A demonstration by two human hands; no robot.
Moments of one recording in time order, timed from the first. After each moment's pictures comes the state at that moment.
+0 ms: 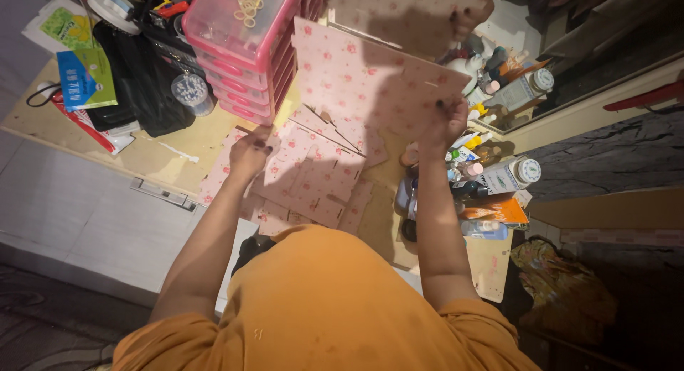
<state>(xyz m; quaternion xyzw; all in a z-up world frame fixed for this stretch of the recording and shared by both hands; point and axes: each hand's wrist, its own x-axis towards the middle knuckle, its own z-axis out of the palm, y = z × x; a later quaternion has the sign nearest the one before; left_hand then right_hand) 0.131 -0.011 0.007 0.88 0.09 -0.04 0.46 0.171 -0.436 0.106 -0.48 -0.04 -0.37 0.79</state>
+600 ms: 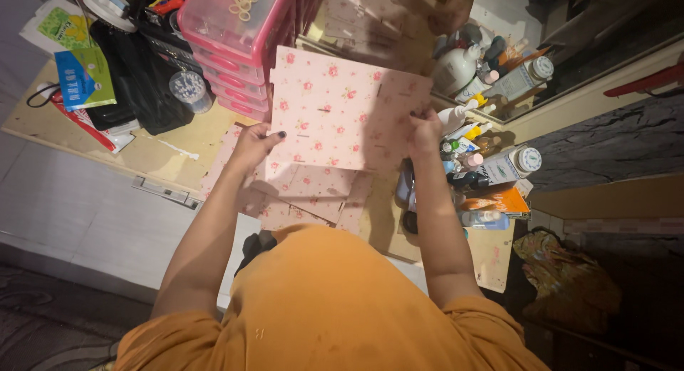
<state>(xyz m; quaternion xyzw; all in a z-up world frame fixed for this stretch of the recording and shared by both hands) 0.133 -0.022 0.046 0.70 0.03 -0.13 0.70 0.164 -0.454 0.041 -0.50 0.11 -0.11 0.85</state>
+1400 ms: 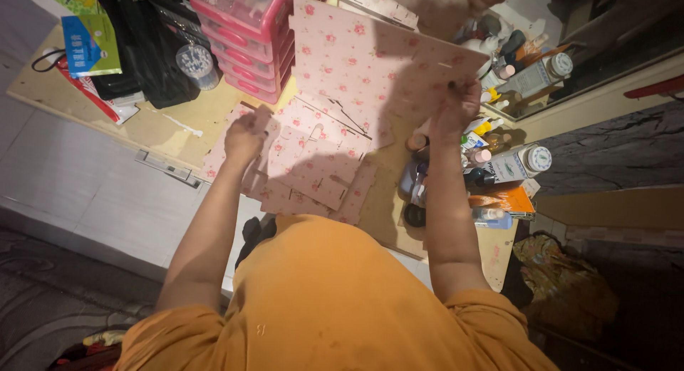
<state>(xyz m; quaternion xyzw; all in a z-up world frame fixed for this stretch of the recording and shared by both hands) 0.111 0.000 -0.004 0.88 0.12 0.02 0.47 0.160 -0.445 0.111 -0.48 -0.09 -0.29 0.82</state>
